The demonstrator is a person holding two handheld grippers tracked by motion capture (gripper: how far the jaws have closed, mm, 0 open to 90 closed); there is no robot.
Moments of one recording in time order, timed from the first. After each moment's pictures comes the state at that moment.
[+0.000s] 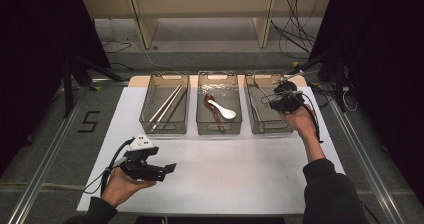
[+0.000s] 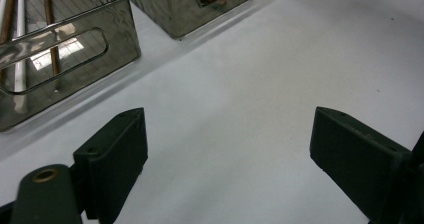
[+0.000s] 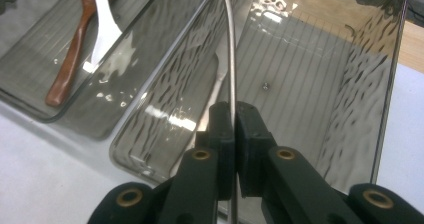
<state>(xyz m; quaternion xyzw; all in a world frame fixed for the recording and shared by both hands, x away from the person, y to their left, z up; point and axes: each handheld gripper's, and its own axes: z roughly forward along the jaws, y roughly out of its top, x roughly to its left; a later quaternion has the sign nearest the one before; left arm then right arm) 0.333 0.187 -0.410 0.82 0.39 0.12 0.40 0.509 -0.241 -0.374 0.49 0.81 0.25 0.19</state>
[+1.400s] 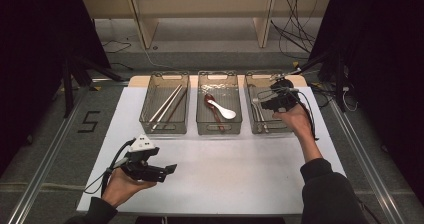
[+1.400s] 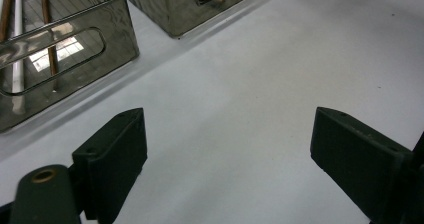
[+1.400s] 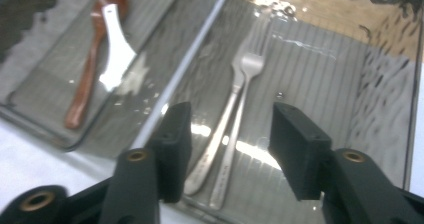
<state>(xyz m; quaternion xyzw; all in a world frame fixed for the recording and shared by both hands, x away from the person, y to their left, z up) 0.332 0.185 -0.411 0.83 0.38 0.12 0.40 0.513 -0.230 -0.372 0.50 0.80 0.28 0.17</state>
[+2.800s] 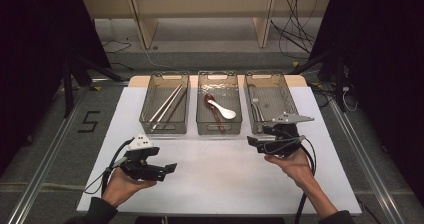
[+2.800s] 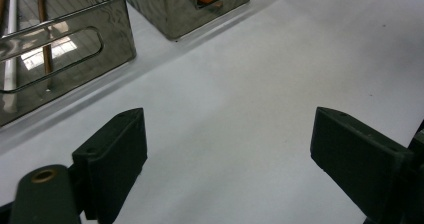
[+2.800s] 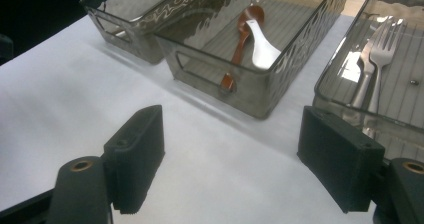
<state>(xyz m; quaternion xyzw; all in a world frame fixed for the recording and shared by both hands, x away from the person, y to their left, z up) 0.333 0.188 -0.411 0.82 0.39 0.11 0.41 0.382 -0.217 -0.396 0.42 0.78 0.44 0.14</state>
